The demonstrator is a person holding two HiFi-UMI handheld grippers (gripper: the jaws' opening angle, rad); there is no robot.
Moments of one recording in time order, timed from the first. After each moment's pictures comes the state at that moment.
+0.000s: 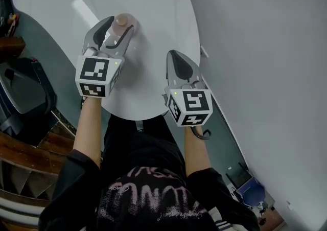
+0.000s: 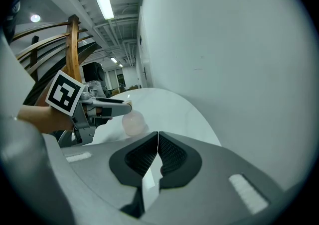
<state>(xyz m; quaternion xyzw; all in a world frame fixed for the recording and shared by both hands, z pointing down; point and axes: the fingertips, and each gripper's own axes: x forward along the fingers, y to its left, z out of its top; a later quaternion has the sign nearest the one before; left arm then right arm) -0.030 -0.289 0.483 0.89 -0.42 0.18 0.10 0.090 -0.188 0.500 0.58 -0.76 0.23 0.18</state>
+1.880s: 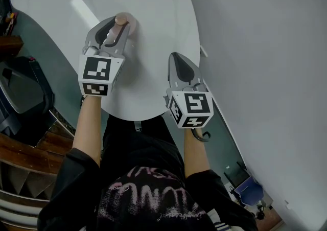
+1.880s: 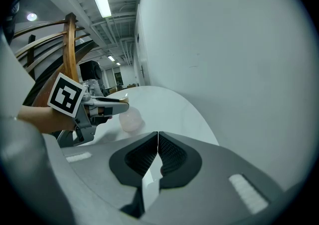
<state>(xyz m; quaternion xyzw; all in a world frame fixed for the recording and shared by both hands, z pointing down) -0.034 -0.296 0.493 0.88 -0.42 0.19 0.08 0.095 -0.185 0.507 0.59 -0.75 0.24 0.18</state>
